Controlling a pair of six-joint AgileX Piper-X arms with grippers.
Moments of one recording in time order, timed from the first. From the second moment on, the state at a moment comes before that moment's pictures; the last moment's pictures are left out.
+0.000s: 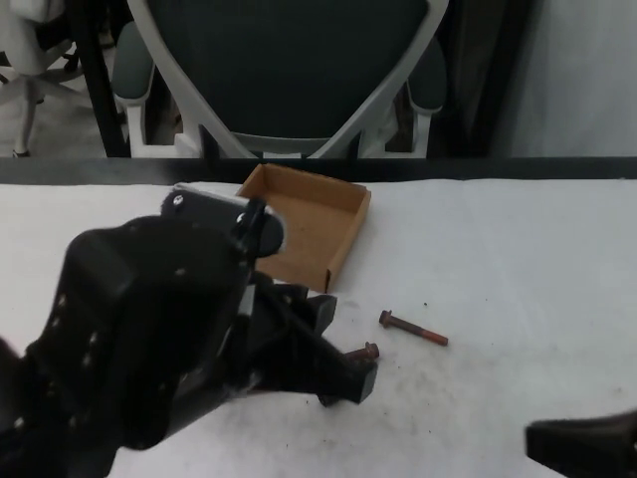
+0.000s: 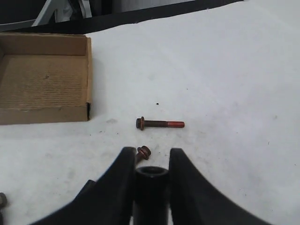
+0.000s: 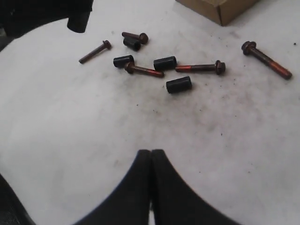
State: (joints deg) left arm -47.0 67.1 -32.8 -1.2 -9.3 -12.4; right arm 30.9 36.0 -16.4 19.0 -18.8 12.3
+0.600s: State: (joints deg) left arm -47.0 64.7 -27.5 -6.1 -9.3 -3.5; right arm 34.4 77.4 -41.4 28.4 -3.6 -12.8
